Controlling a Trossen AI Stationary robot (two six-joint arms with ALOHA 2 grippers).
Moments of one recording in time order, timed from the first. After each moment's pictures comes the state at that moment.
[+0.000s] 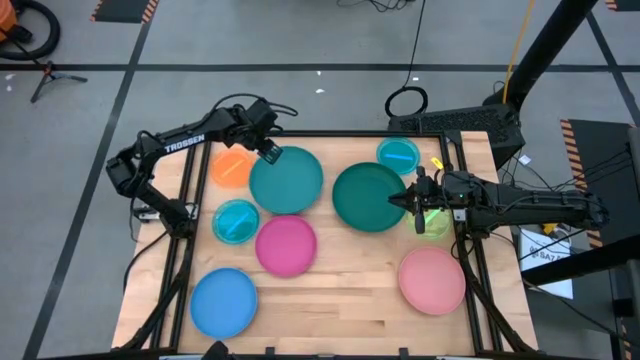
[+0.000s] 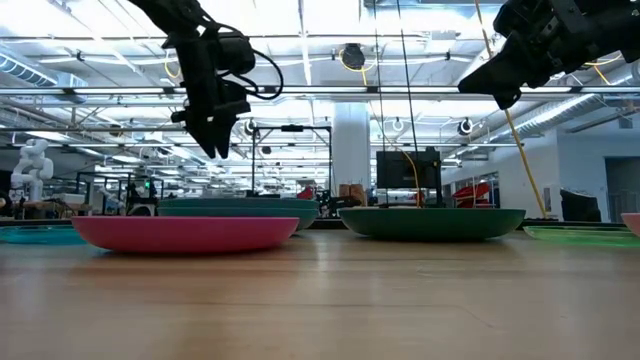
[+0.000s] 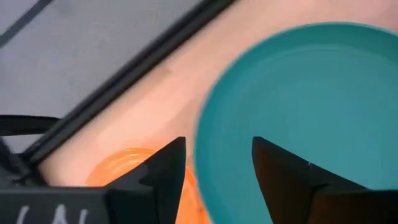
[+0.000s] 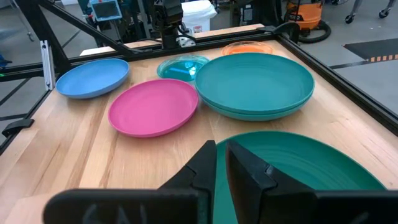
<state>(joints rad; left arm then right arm) 0.65 1.54 1.25 -0.87 -0.16 -0.19 -0.13 0.57 0.38 -0.13 -0.02 0.11</state>
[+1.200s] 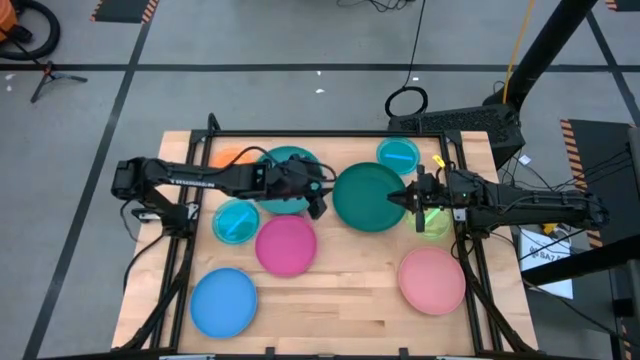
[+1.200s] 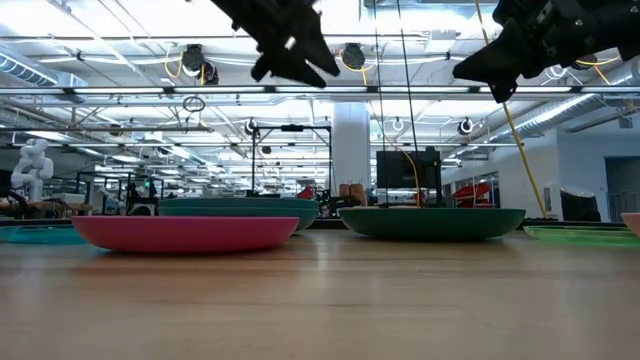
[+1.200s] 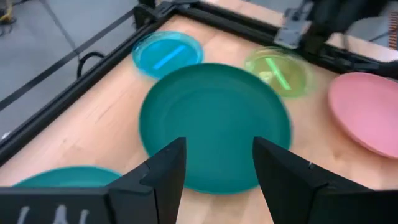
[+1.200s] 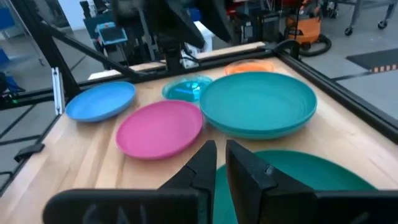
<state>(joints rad) 0.07 1.57 1.25 -0.26 -0.26 -0.30 -0.13 0.57 0.38 -0.05 -0.03 0.15</state>
